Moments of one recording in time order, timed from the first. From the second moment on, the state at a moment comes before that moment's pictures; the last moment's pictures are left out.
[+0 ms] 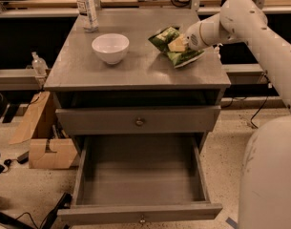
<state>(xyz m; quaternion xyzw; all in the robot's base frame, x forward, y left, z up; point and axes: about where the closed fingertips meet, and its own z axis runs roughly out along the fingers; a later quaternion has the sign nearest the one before) 0.820 -0.128 0.854 -0.34 0.82 0.15 0.43</state>
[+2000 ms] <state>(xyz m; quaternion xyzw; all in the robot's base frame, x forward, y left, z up) 0.689 -0.092 0.929 -0.43 0.75 0.11 0.48</state>
